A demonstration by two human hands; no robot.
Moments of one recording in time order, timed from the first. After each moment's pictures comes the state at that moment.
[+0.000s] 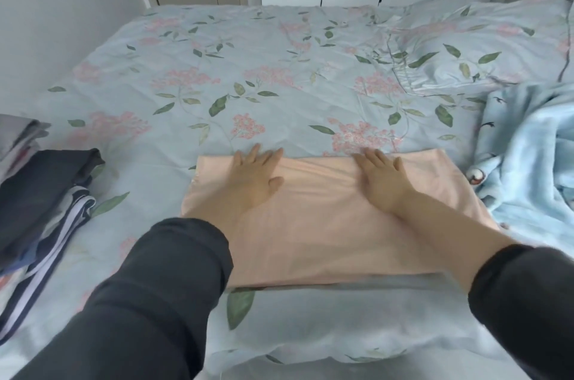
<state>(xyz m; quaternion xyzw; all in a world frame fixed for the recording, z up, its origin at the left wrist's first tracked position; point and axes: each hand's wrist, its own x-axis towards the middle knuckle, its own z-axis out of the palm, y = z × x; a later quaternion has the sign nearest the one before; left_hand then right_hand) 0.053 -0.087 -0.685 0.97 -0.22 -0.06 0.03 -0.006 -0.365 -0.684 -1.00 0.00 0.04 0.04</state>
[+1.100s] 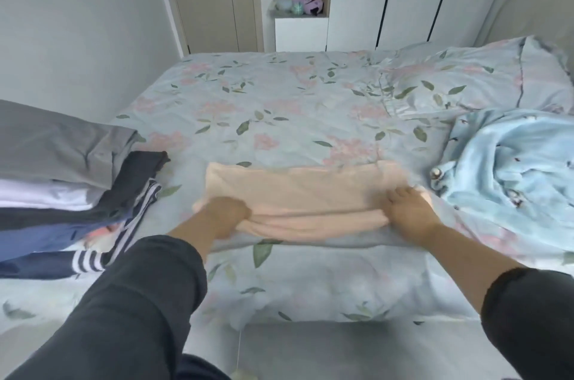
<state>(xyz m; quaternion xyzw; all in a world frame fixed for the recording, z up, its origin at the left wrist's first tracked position) -0.087 0.001 -0.623 0.98 -0.13 -0.13 0.02 -0.161 -0.377 -0.628 -0.97 -0.14 -0.11 -0.16</state>
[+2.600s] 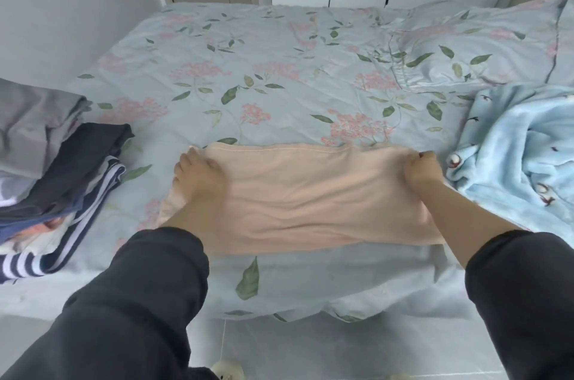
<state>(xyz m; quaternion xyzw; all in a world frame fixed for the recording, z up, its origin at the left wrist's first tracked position) -0.021 -0.023 -0.675 0.94 0.23 0.09 0.25 -0.048 -0.413 -0.663 -0.85 0.36 -0.10 0.37</state>
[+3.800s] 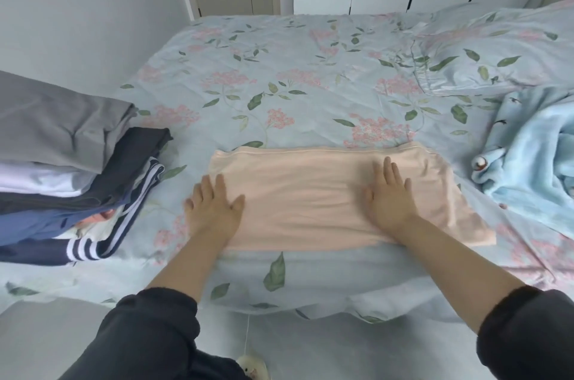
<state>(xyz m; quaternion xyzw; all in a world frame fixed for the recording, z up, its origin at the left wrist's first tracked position) -0.085 0.024 -0.696 0.99 0.10 -0.01 0.06 -0.103 -0.307 -0.672 -0.98 0.07 0.01 0.17</state>
